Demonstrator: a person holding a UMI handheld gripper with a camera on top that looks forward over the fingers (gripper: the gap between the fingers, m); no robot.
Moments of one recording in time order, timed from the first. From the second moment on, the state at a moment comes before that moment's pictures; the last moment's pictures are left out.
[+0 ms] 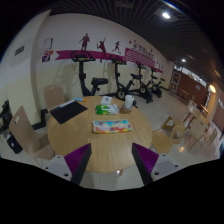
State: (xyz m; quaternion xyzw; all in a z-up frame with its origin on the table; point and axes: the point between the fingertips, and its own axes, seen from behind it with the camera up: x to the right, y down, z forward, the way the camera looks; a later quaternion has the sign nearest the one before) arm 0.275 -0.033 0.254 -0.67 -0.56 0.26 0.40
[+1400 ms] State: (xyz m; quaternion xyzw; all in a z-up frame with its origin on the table) arm -0.106 -0.042 -0.010 -0.64 -0.62 0.25 0.36
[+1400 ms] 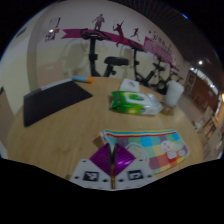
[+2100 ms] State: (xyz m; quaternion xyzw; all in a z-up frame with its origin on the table) arm -0.084 0.095 0.076 -0.70 -0.57 0.29 0.31
